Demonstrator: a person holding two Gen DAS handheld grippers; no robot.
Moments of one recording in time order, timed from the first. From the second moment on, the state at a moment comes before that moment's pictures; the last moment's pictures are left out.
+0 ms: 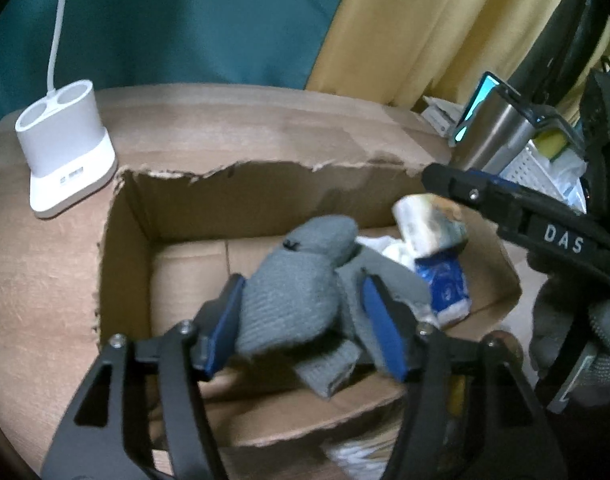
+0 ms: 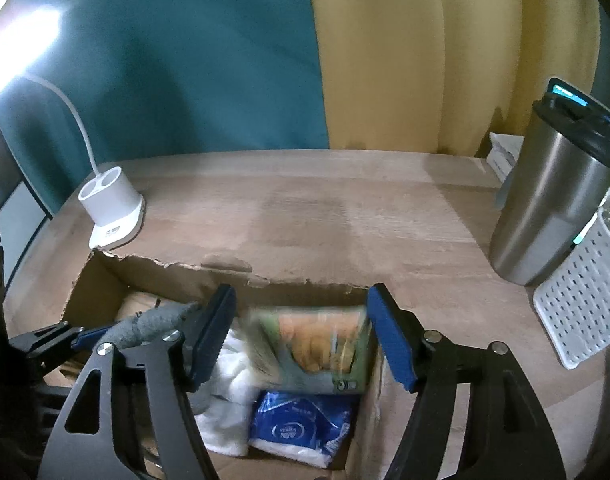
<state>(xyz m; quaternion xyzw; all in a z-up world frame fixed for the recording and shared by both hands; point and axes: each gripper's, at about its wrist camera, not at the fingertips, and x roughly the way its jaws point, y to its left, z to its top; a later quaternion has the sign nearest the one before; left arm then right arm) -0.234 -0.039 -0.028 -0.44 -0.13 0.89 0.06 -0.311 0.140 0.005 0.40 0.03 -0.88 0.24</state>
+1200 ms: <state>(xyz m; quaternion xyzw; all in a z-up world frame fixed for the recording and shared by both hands) -0.127 -0.031 0.017 -0.36 -0.12 0.93 0.03 -0.188 0.203 0.025 0.37 0.02 -0.90 0.20</state>
